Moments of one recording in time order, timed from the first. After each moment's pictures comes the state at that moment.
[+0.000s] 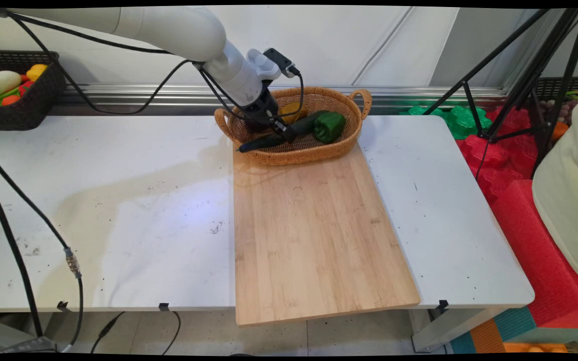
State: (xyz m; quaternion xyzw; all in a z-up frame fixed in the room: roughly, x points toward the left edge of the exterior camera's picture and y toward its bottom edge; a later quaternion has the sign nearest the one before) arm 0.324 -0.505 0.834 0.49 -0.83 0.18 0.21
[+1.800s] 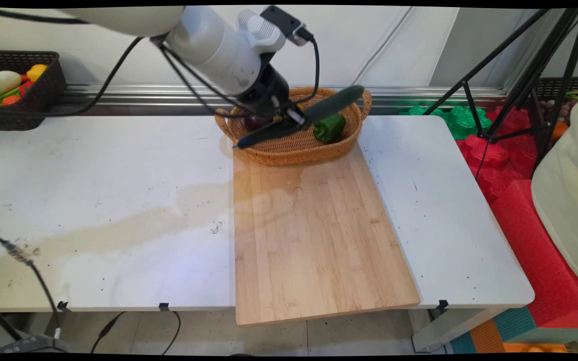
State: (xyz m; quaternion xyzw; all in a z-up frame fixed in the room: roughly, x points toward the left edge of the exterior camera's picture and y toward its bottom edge) arm 0.264 -0.371 0.945 0.46 -0.82 0.20 0.28
